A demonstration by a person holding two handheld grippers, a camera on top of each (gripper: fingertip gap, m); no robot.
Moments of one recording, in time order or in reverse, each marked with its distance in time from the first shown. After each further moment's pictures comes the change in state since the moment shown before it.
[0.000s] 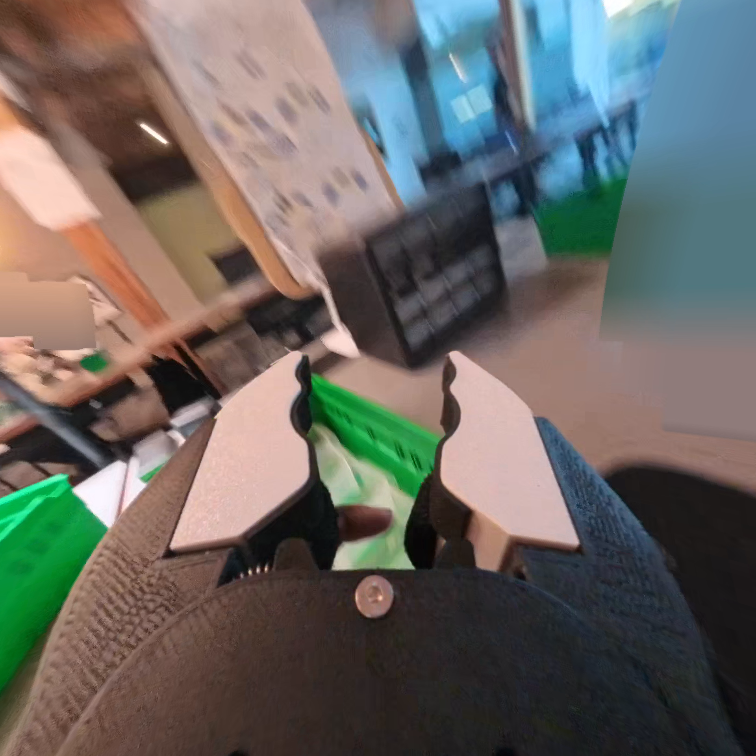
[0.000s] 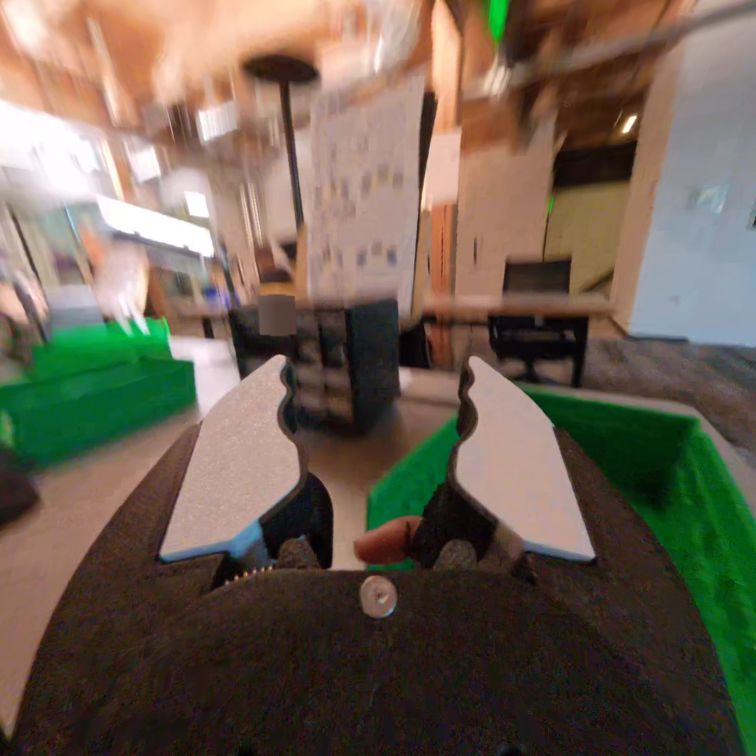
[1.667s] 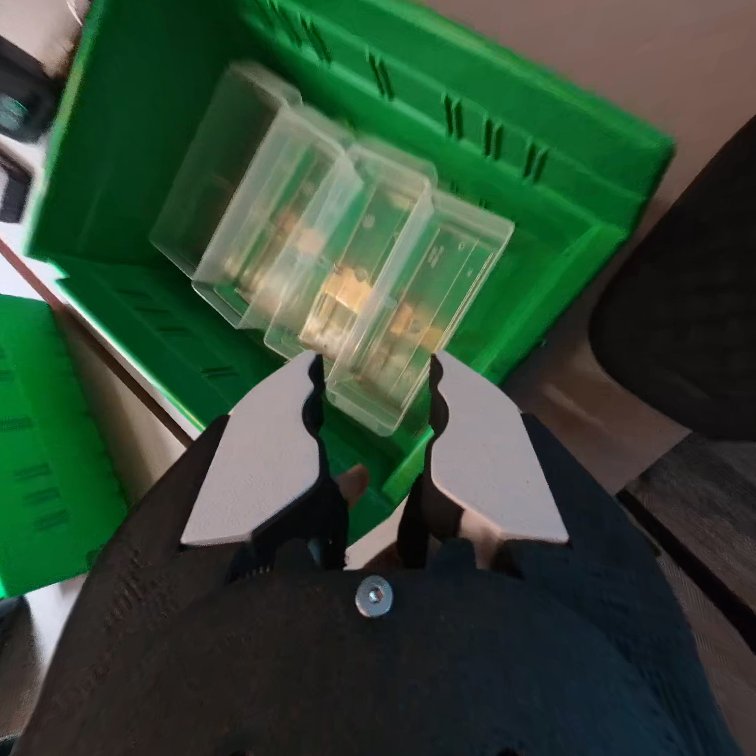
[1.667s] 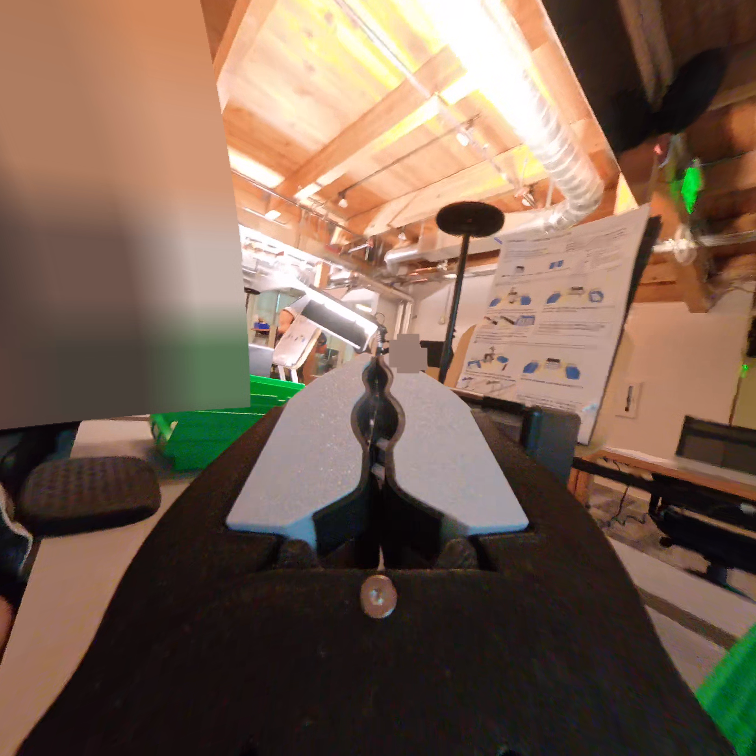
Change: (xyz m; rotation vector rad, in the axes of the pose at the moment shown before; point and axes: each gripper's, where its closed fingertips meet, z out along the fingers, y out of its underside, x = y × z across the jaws) left arm -0.048 0.133 -0.034 -1.078 0.283 0.108; right arm -0.133 0.011 0.052 0.304 -0.444 -0.066
